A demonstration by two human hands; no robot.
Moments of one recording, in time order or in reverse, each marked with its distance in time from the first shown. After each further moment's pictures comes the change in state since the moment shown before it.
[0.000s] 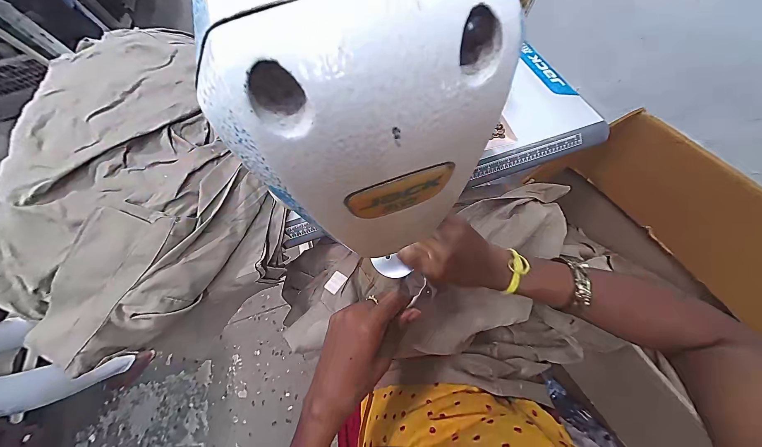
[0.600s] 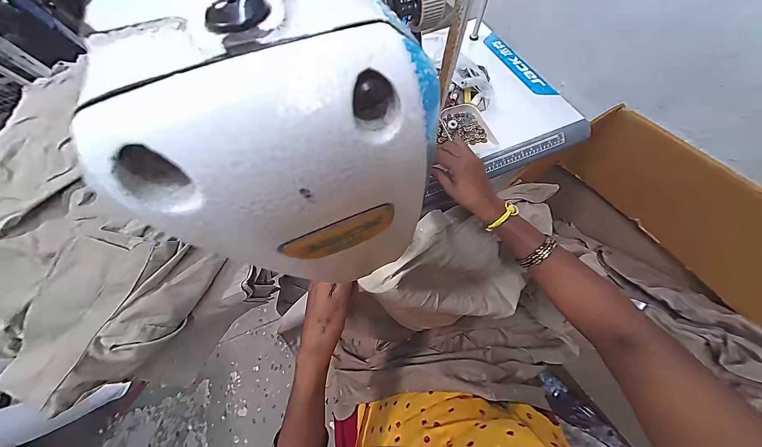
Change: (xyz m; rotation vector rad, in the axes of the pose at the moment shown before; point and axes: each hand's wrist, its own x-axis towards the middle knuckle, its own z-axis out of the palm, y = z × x) left_hand 0.043 -0.039 0.009 -0.284 0.140 -0.562; right_hand -0.070 0.126 0.042 0.065 0.000 0.589
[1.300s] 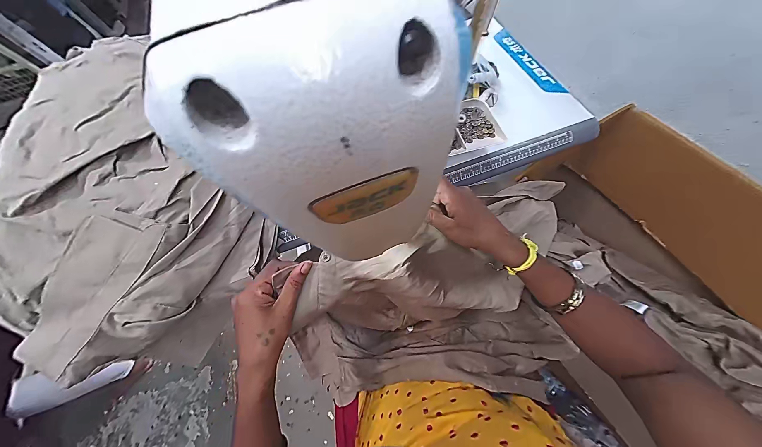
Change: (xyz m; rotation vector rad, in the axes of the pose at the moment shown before) left_hand -0.015 -0.036 -0.070 0.266 0.264 0.178; right_hand -0.015 -0.097 -0.040 0.342 -0.413 0.319
